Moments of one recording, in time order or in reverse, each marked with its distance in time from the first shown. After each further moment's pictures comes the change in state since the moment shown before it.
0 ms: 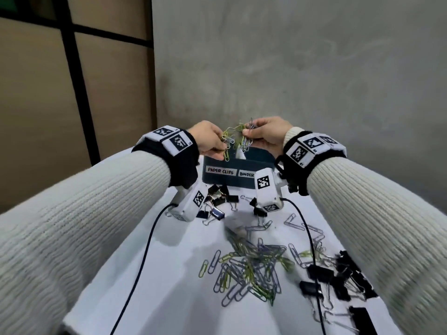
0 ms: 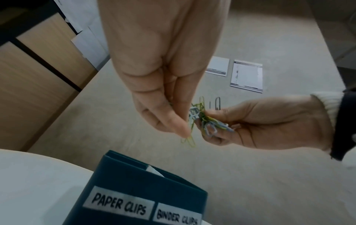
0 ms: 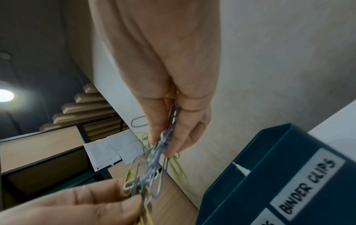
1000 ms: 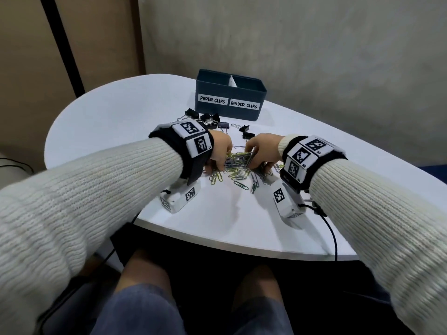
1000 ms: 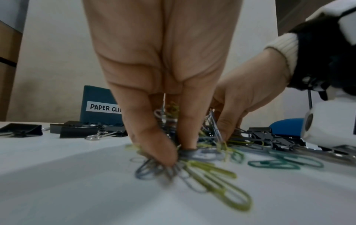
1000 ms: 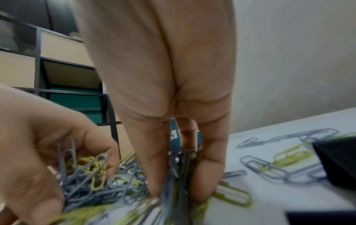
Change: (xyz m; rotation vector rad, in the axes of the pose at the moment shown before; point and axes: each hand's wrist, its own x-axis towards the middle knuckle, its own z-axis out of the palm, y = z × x) left_hand -0.104 -0.074 0.095 0.844 -0.404 -0.085; right_hand -0.133 0.115 -0.003 -1.157 -0.299 0.256
